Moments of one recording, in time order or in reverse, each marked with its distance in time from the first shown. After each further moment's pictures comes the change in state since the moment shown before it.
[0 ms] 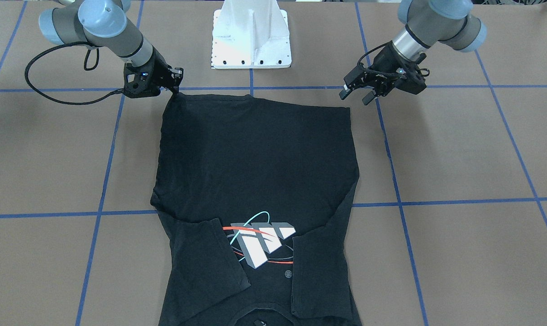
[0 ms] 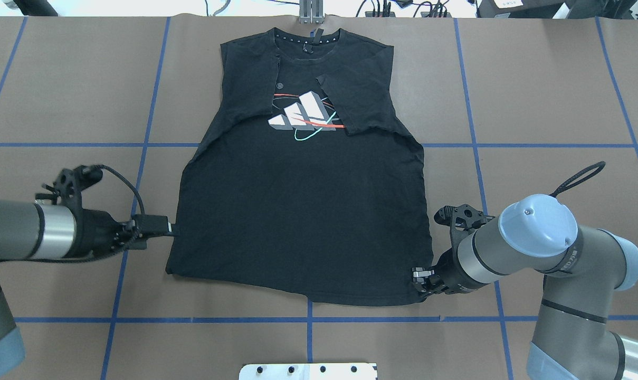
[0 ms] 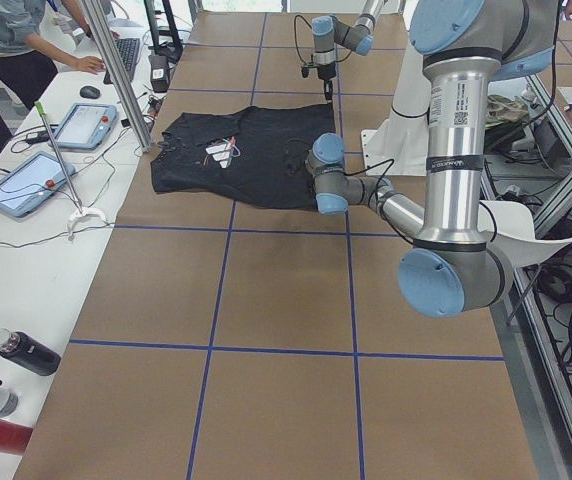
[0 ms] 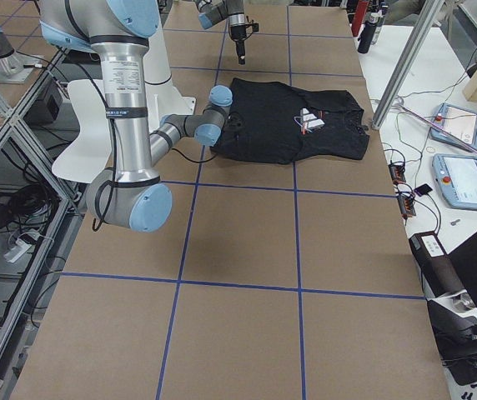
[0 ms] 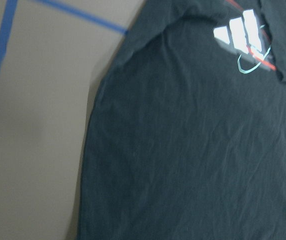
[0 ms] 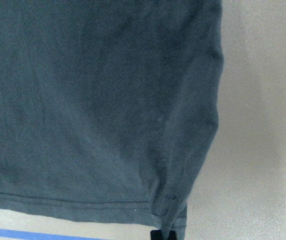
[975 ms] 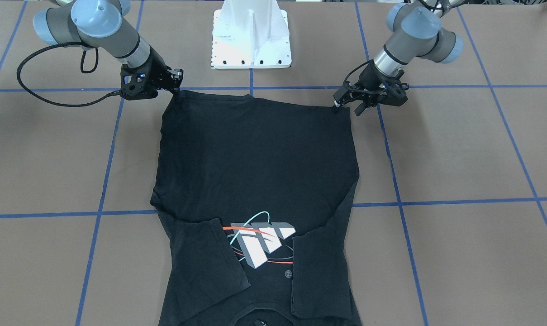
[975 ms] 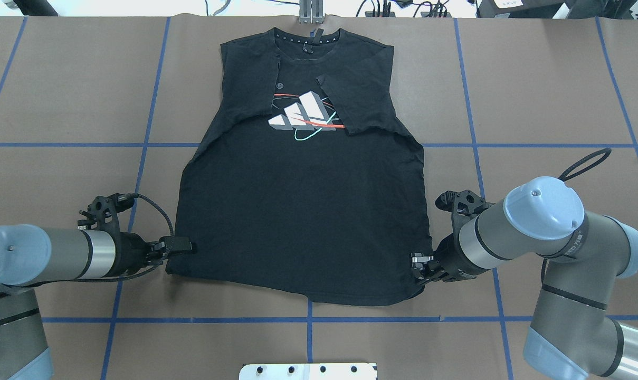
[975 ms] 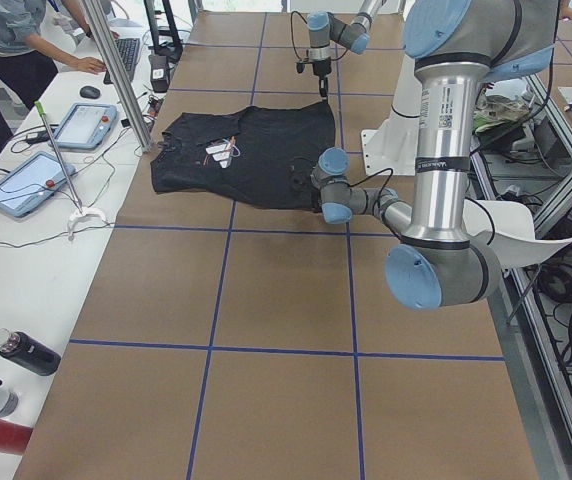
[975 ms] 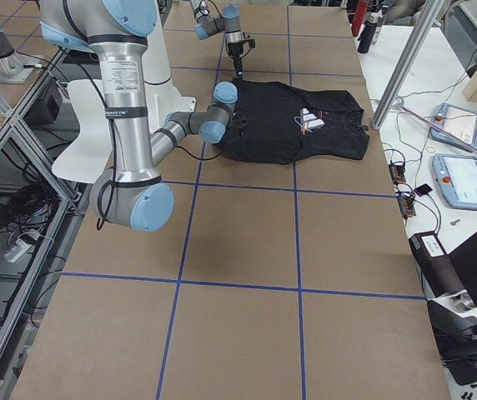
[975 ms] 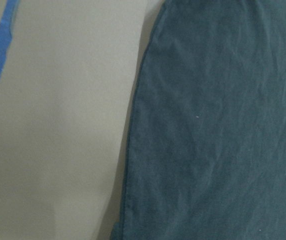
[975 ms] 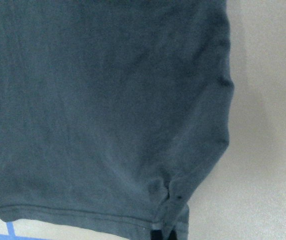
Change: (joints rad) left arm 0.090 -0.058 0.122 0.007 0.103 -0.012; right arm 0.042 0.023 0.001 0.000 0.030 0.005
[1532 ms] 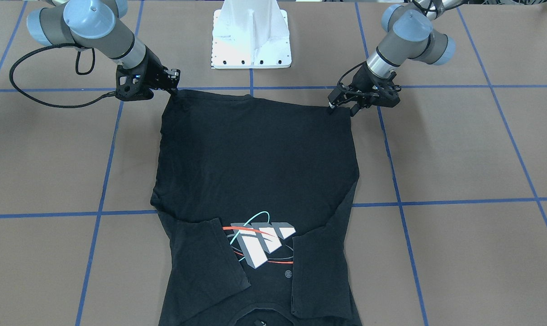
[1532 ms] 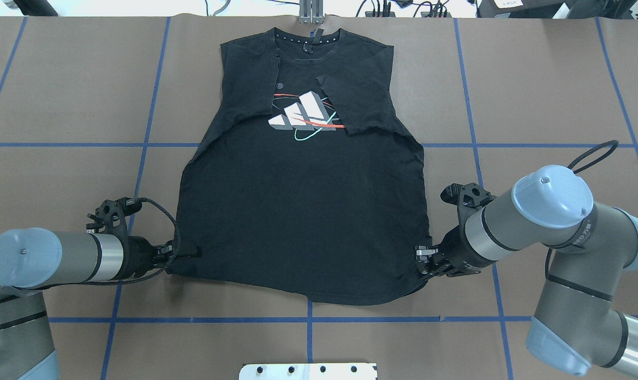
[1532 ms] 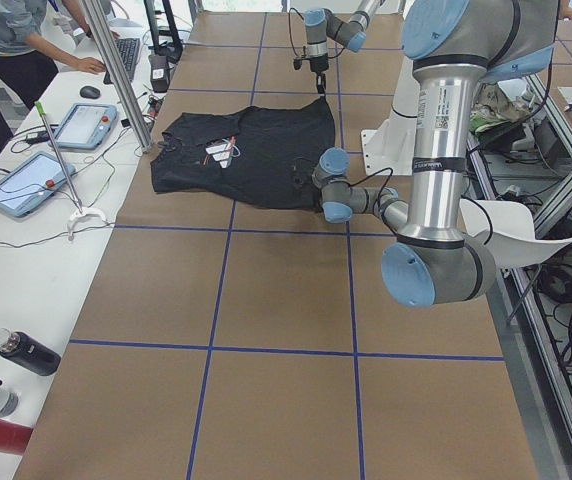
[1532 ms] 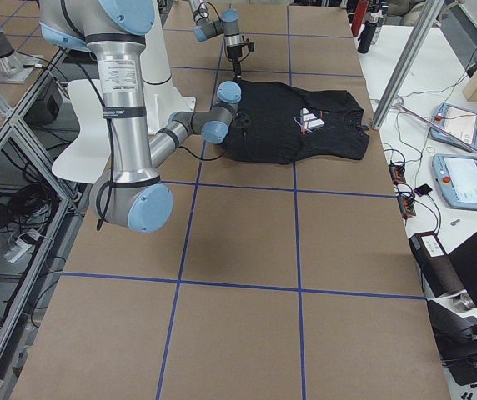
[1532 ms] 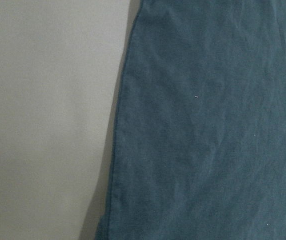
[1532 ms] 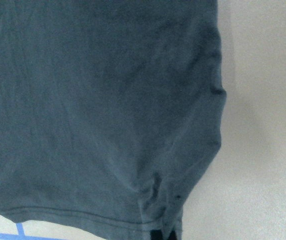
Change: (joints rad) left arm 0.013 -0.011 0.012 0.010 0.006 0.000; right arm 0.040 -0.001 0.003 -0.002 0.049 0.001
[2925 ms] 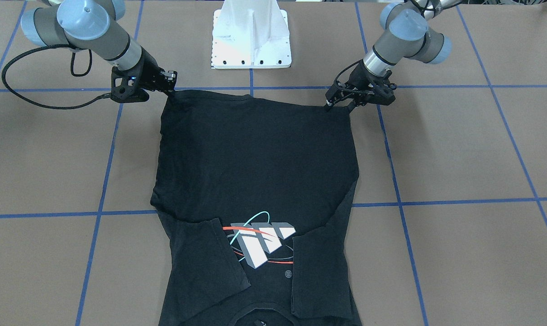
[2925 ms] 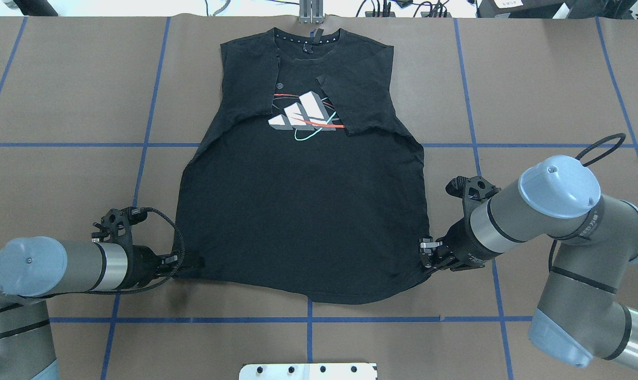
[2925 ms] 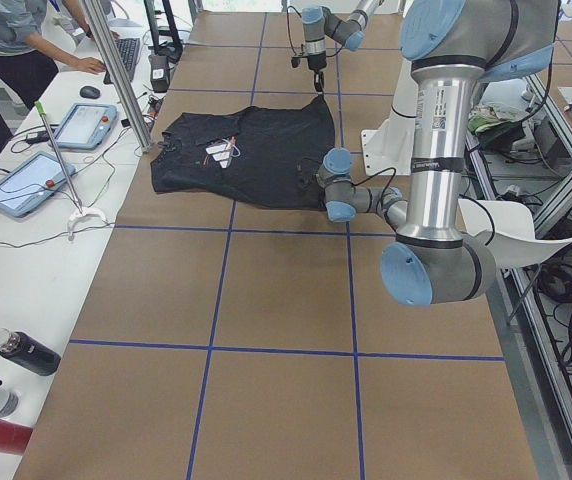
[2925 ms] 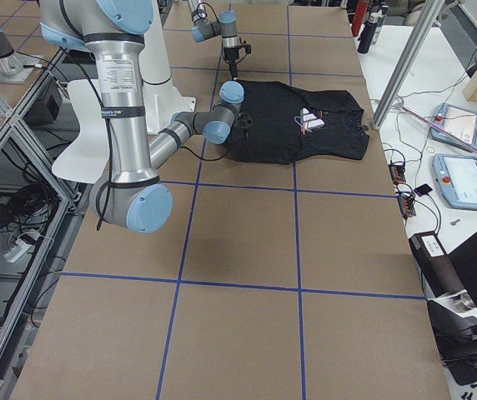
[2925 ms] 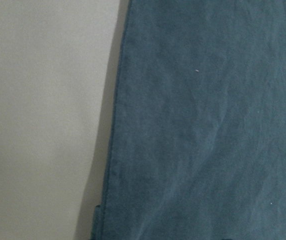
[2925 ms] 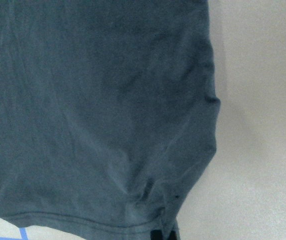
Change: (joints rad) left arm 0.031 0.001 -0.005 0.000 0.001 -0.001; right arm 0.025 0.000 -0.001 -0.004 0.023 0.000
